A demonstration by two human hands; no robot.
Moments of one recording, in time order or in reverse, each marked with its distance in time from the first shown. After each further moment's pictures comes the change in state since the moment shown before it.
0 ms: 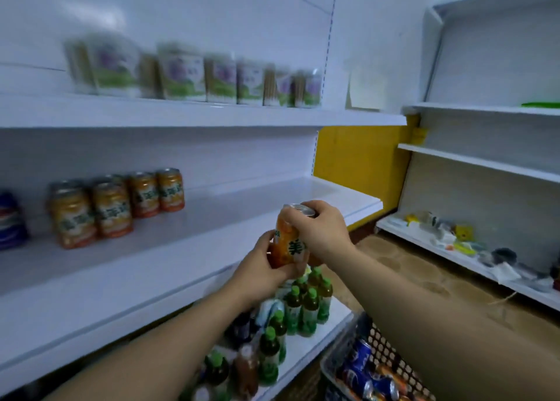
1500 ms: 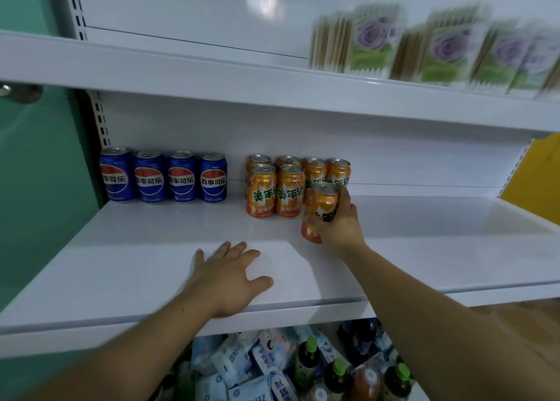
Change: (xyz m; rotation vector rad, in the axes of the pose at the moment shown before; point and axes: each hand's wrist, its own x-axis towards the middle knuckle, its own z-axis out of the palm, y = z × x) left_hand -0.127 -0.080 -0.252 1.015 0.165 -0.609; right_hand 0.030 -0.048 0.285 -0.009 -0.439 -0.226
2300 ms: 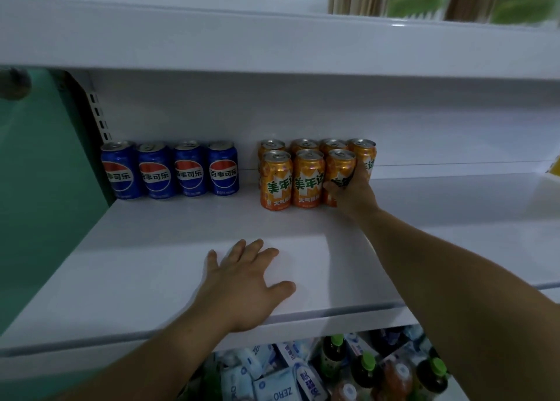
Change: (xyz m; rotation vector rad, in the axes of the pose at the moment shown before) left_hand 0.005 -0.003 0.005 0.016 -0.026 -0.009; right_hand 0.079 0.009 0.029 0.046 0.007 0.044
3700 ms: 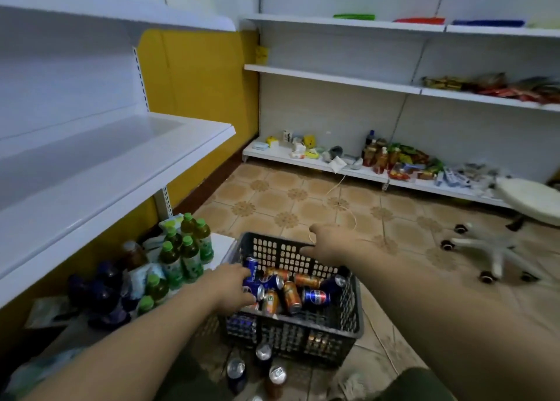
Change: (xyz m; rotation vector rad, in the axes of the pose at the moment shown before) left_hand -0.084 0.409 0.180 0.335 -0.439 1.105; right_hand -0.420 0.186 -0.392 -0.777 0.101 0.985
